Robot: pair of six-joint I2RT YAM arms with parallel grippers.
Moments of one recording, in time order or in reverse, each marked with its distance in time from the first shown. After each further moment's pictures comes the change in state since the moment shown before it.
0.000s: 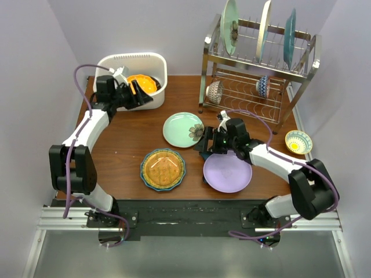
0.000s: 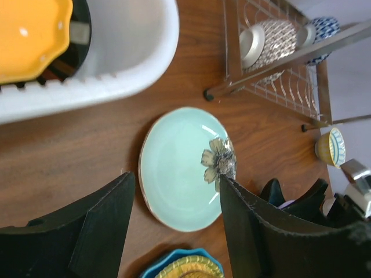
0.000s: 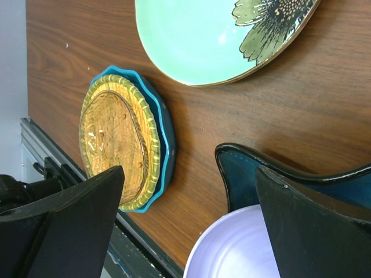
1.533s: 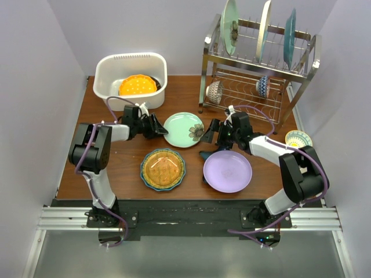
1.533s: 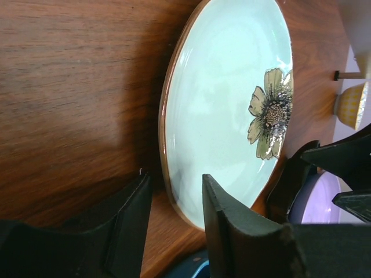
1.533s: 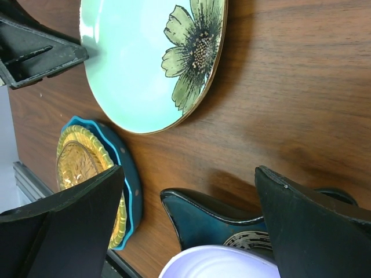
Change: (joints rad) left arm -0.133 0.292 -0.297 0.319 0.061 -0.140; right arm -0.138 0.157 0.066 0.031 -0.002 0.000
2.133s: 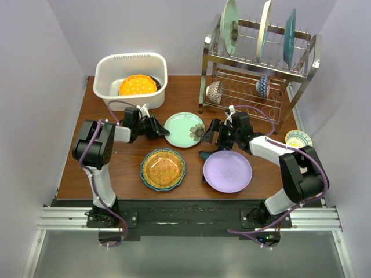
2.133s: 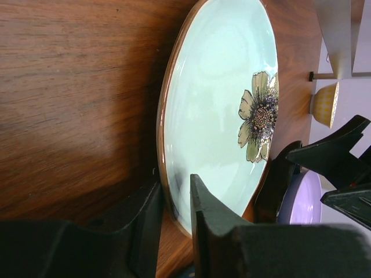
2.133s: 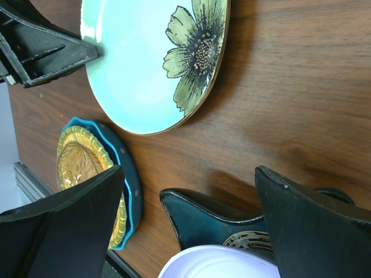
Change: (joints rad) left arm 0.001 0.071 -0.031 0.178 0.079 -0.090; right arm -0.006 0.000 0.000 -0.001 -0.003 0.000
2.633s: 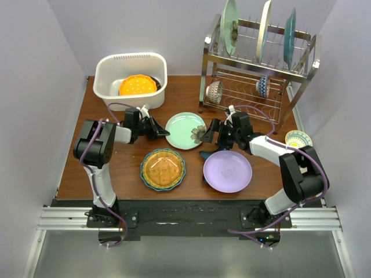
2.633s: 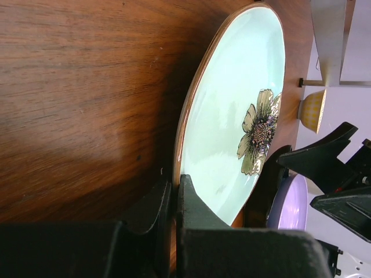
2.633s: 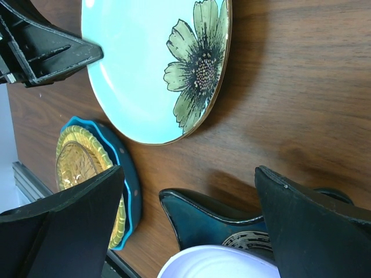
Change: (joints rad) left arm 0.000 0.018 -0.010 0.036 0.015 -0.067; right arm 0.000 0.000 0.000 0.000 0.000 -0.005
